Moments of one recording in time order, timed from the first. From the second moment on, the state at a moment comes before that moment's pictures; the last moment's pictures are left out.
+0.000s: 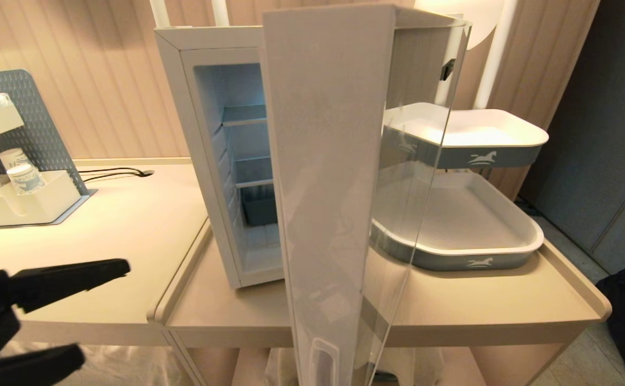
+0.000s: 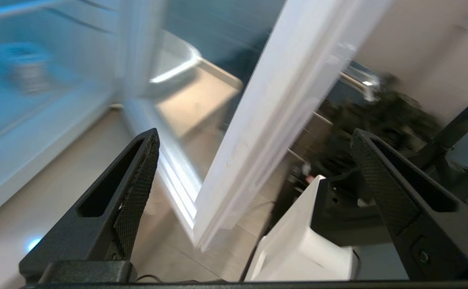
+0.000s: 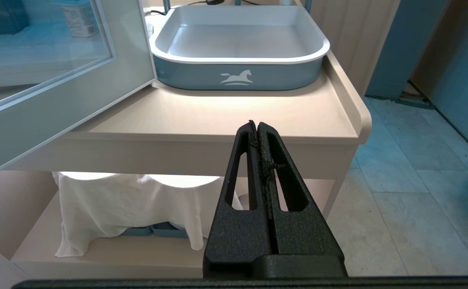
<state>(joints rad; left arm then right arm) -0.17 0.92 -0.56 -0.39 -0.98 -0.33 0.01 0.00 0.00 0.01 0.01 -0.06</state>
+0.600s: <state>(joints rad) -0.49 1.43 -0.72 -0.65 -1.15 -0.33 0.01 0.00 0.00 0.01 0.01 -0.06</state>
